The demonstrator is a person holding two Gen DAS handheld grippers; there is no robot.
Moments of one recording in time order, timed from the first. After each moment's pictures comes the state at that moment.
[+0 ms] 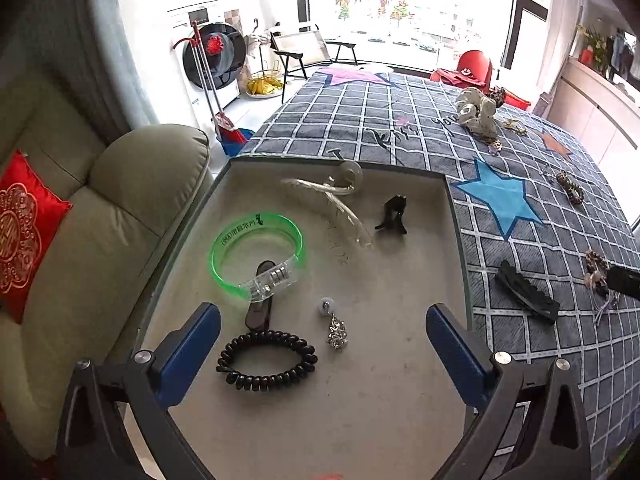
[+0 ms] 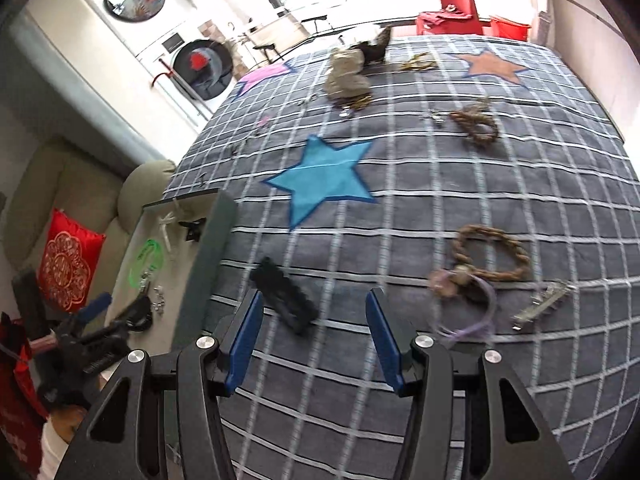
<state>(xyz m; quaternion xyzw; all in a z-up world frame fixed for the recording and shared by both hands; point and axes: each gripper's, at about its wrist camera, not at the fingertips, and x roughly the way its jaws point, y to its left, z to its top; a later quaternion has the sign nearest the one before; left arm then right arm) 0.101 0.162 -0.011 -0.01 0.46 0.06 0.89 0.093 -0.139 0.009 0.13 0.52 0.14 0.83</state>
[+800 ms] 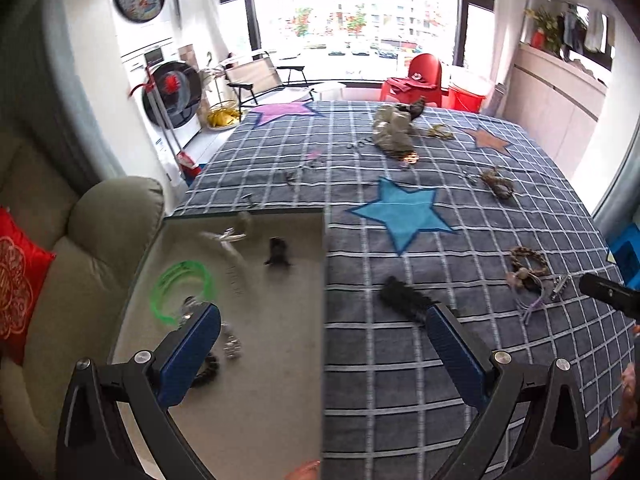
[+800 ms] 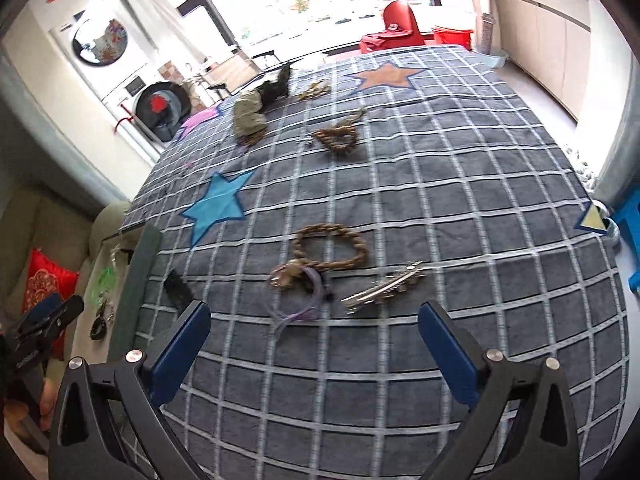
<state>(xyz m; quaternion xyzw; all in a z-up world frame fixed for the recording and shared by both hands) 0.090 0.070 0.034 0.03 0.43 -0.01 0.90 0.065 -0.250 0.003 0.16 0.48 0.06 0.86</state>
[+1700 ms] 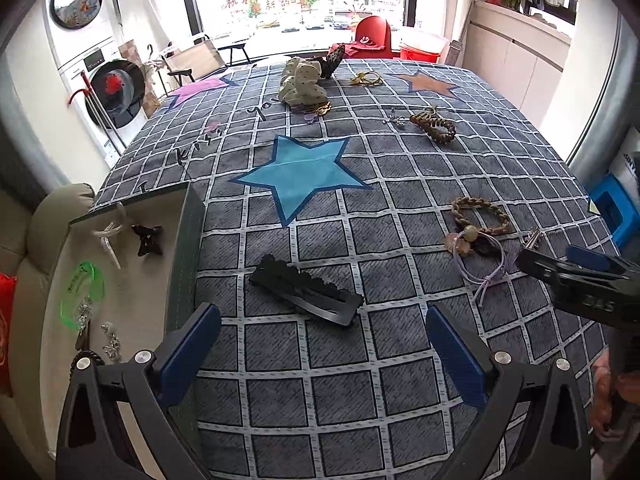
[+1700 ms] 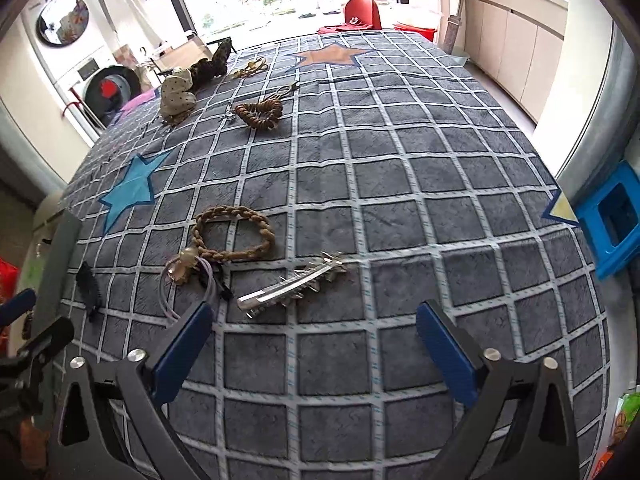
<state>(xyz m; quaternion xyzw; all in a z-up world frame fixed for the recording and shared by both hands) 0.106 -0.013 -0.015 0.06 0.47 -0.08 0.88 0.079 -0.254 -0.038 0.09 0.51 -0.02 0.86</state>
